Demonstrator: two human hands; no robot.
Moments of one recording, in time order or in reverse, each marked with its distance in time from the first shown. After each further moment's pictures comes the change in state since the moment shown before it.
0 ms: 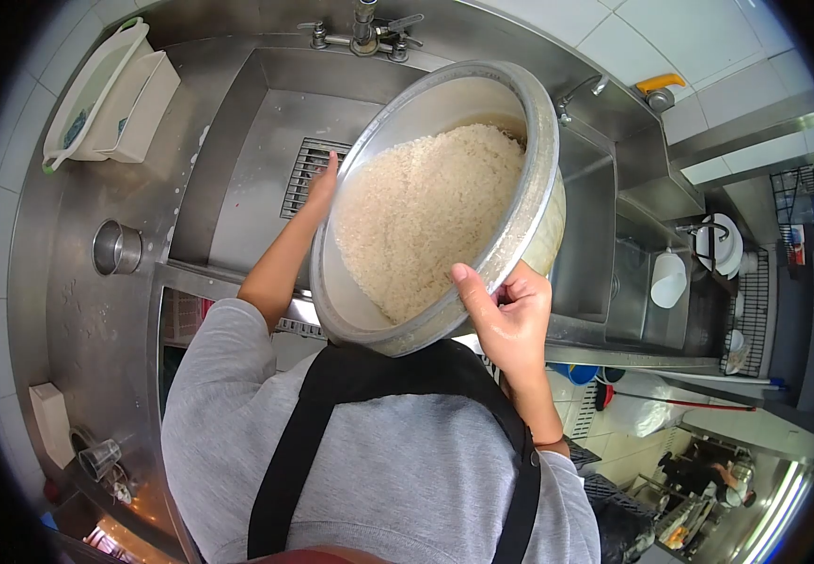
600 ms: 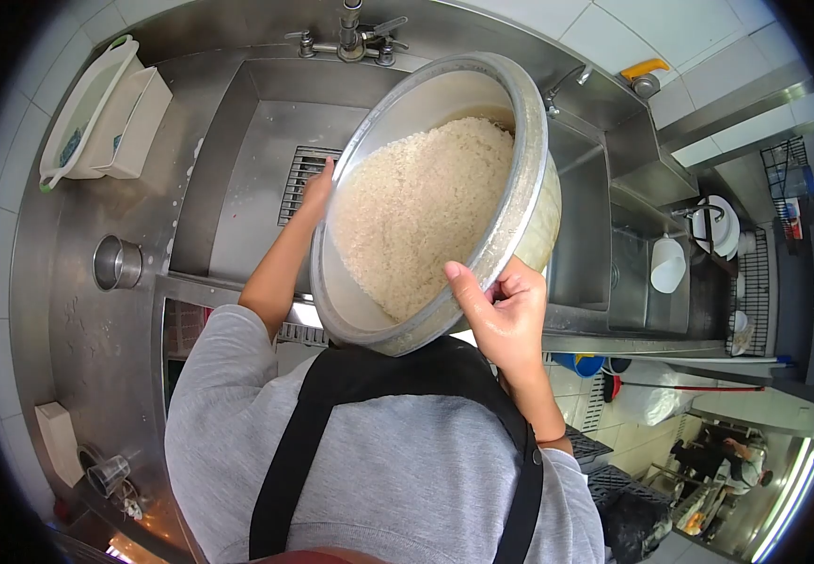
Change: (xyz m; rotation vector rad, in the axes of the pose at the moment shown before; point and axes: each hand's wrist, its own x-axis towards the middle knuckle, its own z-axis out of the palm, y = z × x) left_hand 0.012 -0.007 0.002 0.045 0.003 0.057; right_hand -0.012 0.000 0.005 0.001 0.028 -0.020
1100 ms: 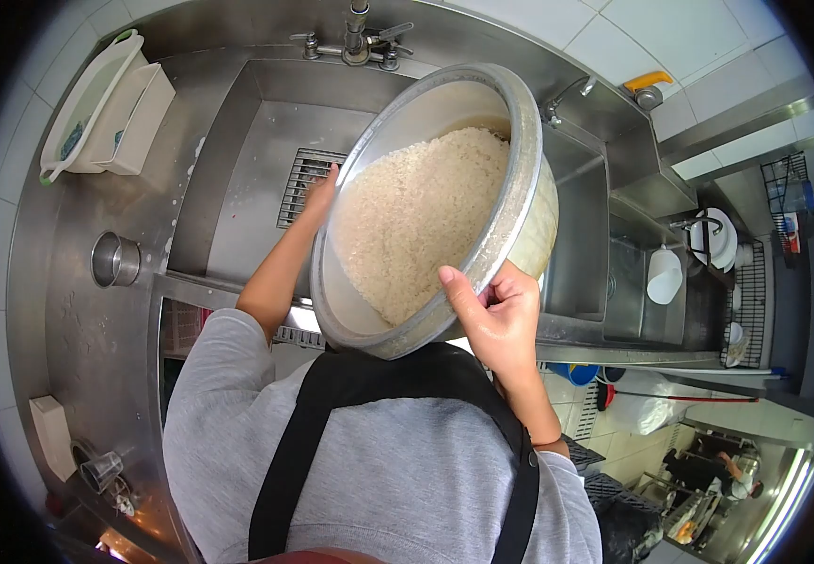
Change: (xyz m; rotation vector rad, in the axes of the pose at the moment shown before) left_hand -0.009 0.003 -0.002 0.071 -0.057 0.001; right_hand 0.008 0.001 0.003 -0.028 -0.025 0.000
